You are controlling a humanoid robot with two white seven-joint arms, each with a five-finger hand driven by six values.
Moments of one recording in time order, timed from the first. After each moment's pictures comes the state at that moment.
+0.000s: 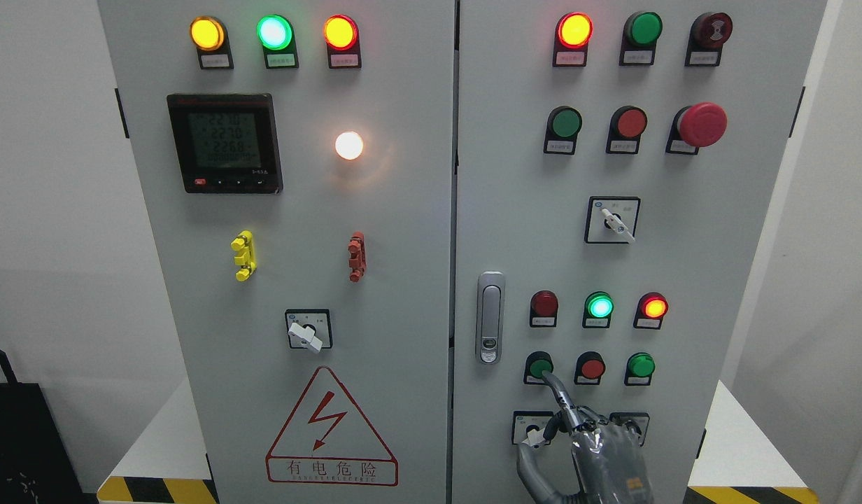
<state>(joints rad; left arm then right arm) 0.05 -0.10 -0.16 -0.07 0.12 -0.03 -0.02 -0.20 0.13 -0.01 -1.62 1.12 -0.35 -0.18</state>
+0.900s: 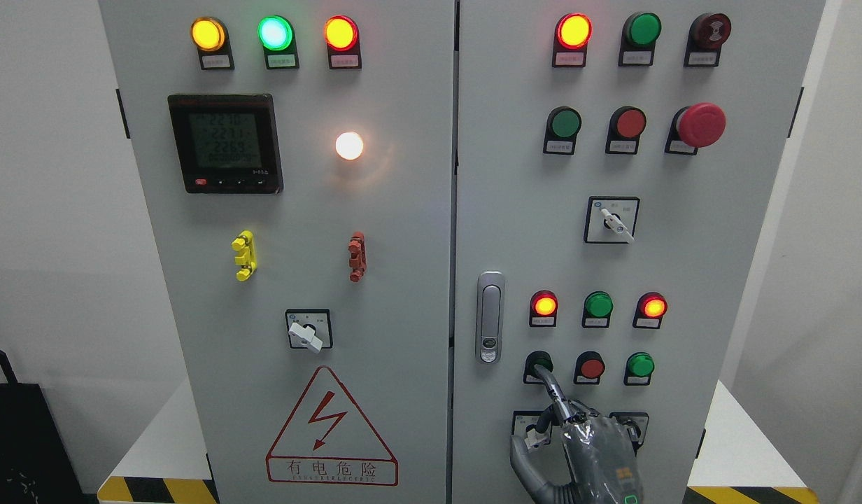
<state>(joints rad) 0.05 -0.10 -0.16 -0.07 0.12 -0.03 -0.02 -0.24 0.13 0.00 -1.57 1.12 -0.34 -0.18</state>
